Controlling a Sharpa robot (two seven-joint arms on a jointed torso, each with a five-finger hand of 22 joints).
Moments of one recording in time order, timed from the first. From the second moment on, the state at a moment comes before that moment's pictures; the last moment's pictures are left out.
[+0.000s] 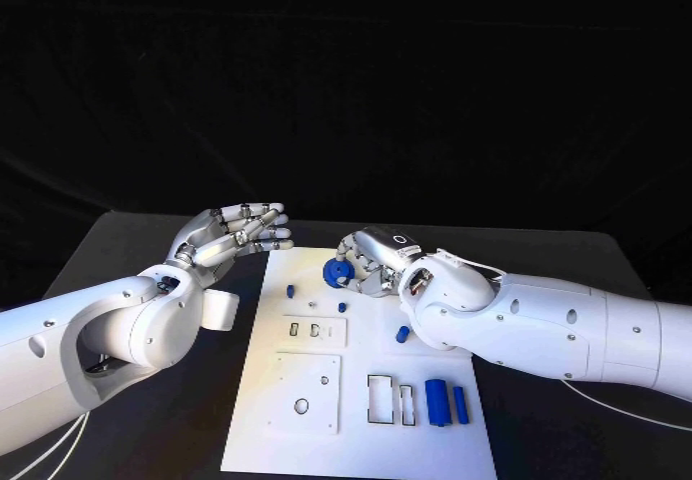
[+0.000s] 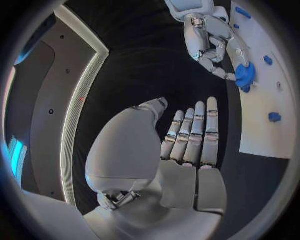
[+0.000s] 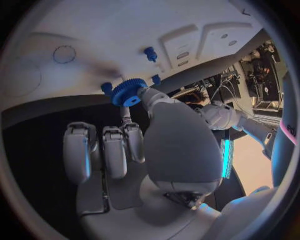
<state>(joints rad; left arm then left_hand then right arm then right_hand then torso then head) 1.21 -0.98 0.02 1.72 -0.04 -0.37 0.43 1.43 -0.13 0.40 0.23 0.17 0.75 0.19 0.23 0.16 0.90 0.22 0.07 0.07 0.89 0.17 0.29 0.28 0.17 0.88 0.26 0.36 0.10 1.27 -0.61 -0.14 1.49 -1.60 -0.53 -0.28 1.39 -0.21 0.39 0.28 0.29 0.91 0.14 0.36 0.39 1.45 0.04 1.42 1.31 1.47 -0.02 1.54 1.31 0.05 1.46 0.08 1.45 1.31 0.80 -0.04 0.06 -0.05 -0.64</state>
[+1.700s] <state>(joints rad) 1.21 -0.99 0.02 1.72 -0.04 -0.37 0.42 1.43 -0.13 0.40 0.23 0.17 0.75 0.19 0.23 0.16 0.90 0.22 0.07 0.07 0.89 0.17 0.29 0.29 0.17 0.88 0.26 0.36 0.10 1.24 -0.55 -0.14 1.42 -1.67 -0.56 -0.30 1.36 -0.26 0.43 0.26 0.29 0.87 0.15 0.30 0.43 1.42 0.06 1.39 1.31 1.46 -0.01 1.54 1.31 0.05 1.45 0.09 1.44 1.31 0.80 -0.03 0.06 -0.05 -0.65</state>
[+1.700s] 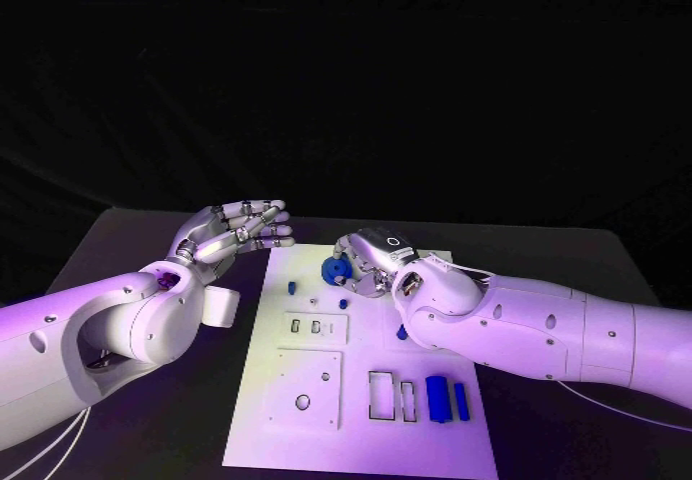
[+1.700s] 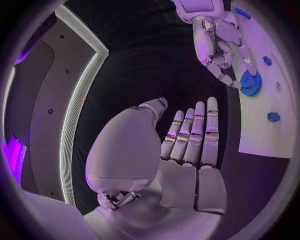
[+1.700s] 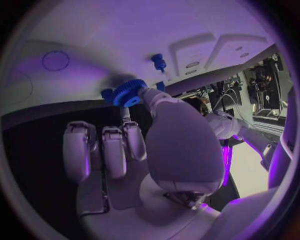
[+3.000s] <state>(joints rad) 1.21 -0.99 0.02 1.72 -0.04 -0.37 0.42 1.43 -0.13 0.40 0.23 0.17 0.75 0.20 0.23 0.16 0.89 0.22 0.07 0.07 0.89 0.17 0.29 0.29 0.17 0.88 0.26 0.36 0.10 1.25 -0.58 -0.13 1.43 -1.55 -0.49 -0.27 1.18 -0.20 0.31 0.29 0.29 0.86 0.16 0.24 0.42 1.42 0.07 1.40 1.31 1.47 0.00 1.55 1.31 0.05 1.46 0.11 1.43 1.31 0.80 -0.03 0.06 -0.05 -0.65</state>
